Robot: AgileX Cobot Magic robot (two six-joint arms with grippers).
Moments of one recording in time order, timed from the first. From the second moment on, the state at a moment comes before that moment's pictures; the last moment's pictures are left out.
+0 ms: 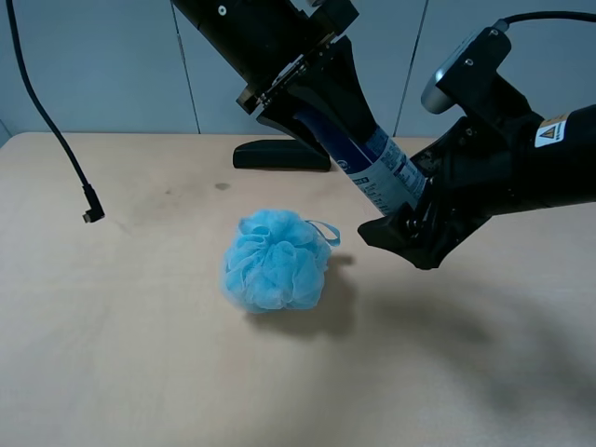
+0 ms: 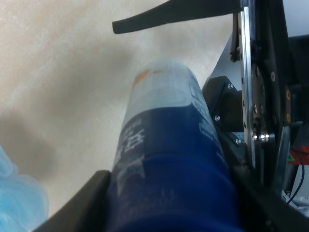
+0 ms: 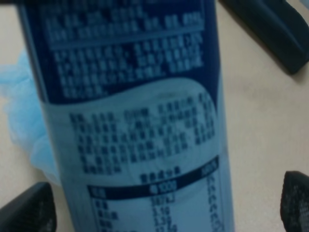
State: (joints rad) left arm -0.55 1.88 -1.64 -0.80 1.15 0.39; right arm 0.63 1.16 -0.66 0.37 0.31 -0.64
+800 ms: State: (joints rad) left arm -0.55 1.88 -1.65 -0.81 1.14 0.40; right arm 0.63 1.16 -0.66 0.38 0.31 -0.66
